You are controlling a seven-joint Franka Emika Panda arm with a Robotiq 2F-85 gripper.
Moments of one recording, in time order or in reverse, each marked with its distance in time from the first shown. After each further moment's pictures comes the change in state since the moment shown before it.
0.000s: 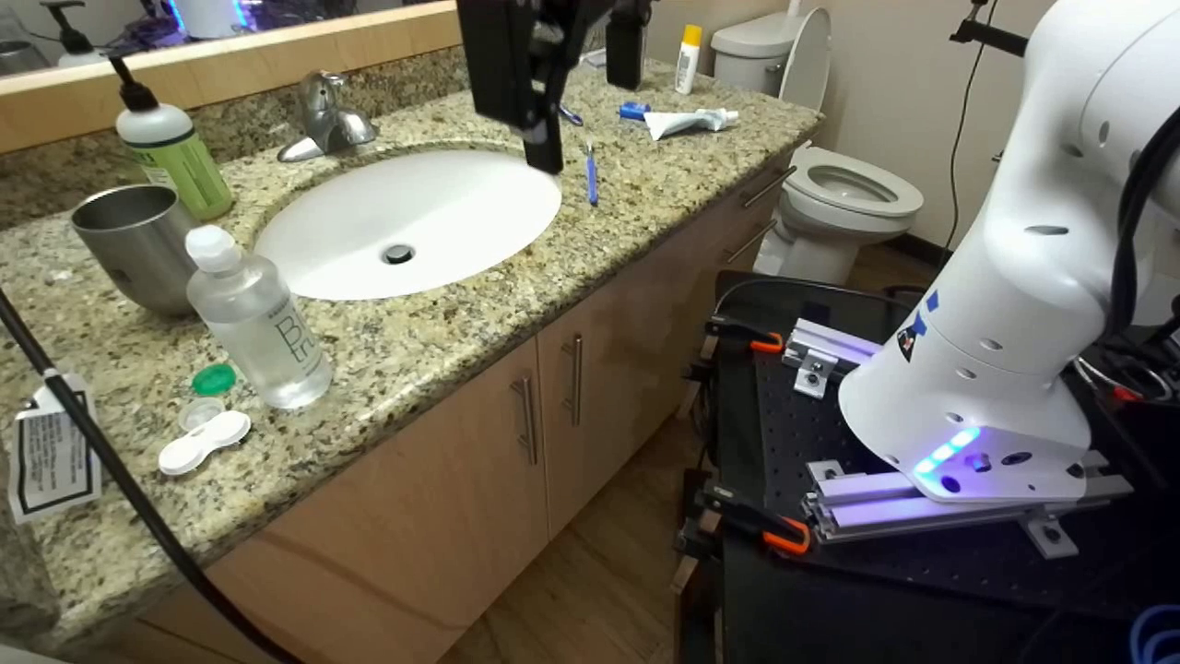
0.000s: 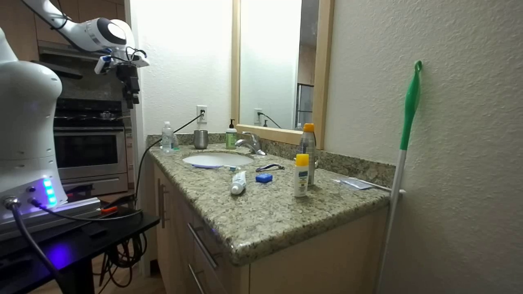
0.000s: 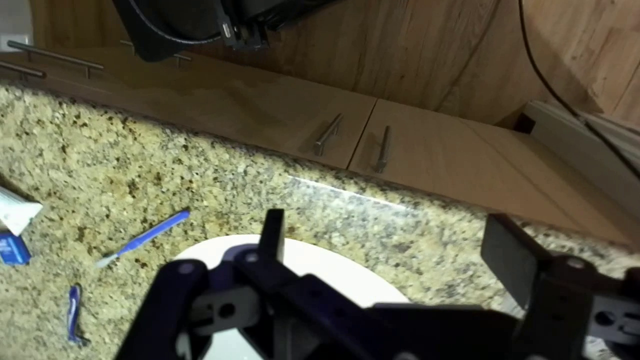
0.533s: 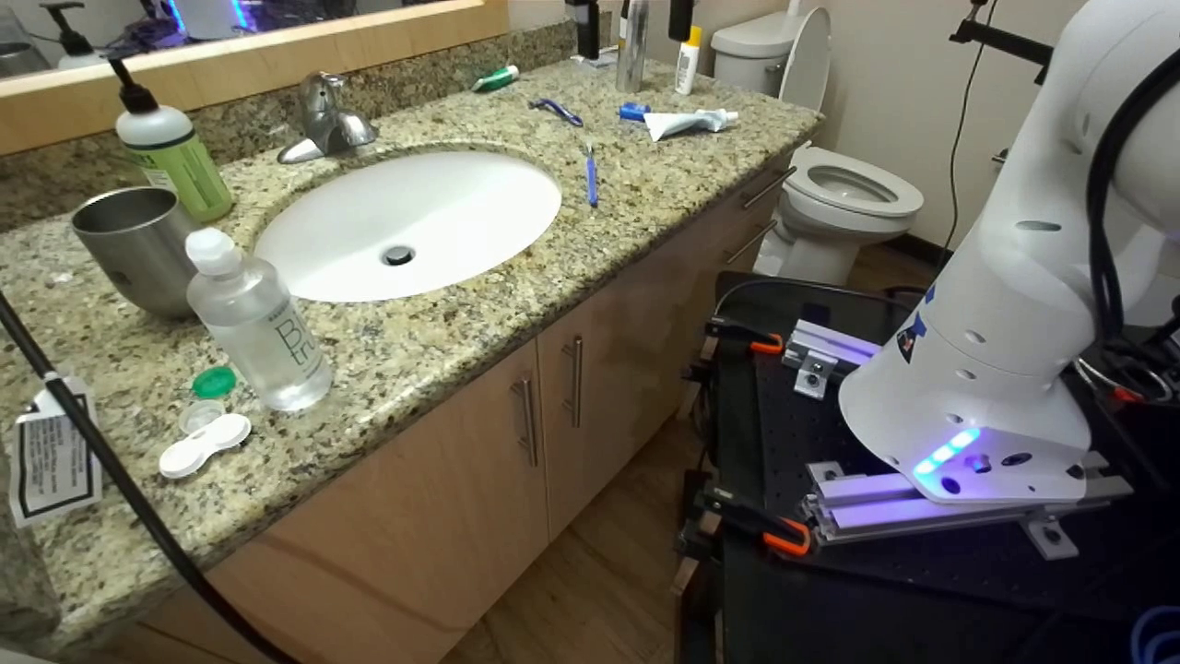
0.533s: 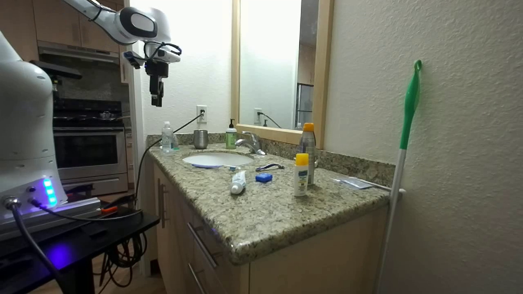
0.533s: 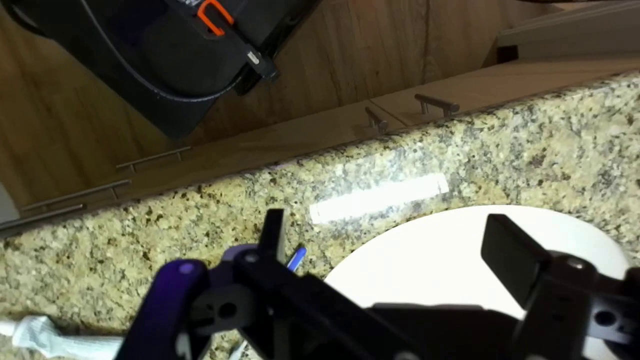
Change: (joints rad) arm -0.201 -0.010 -0.329 -0.007 0.042 0.005 -0.013
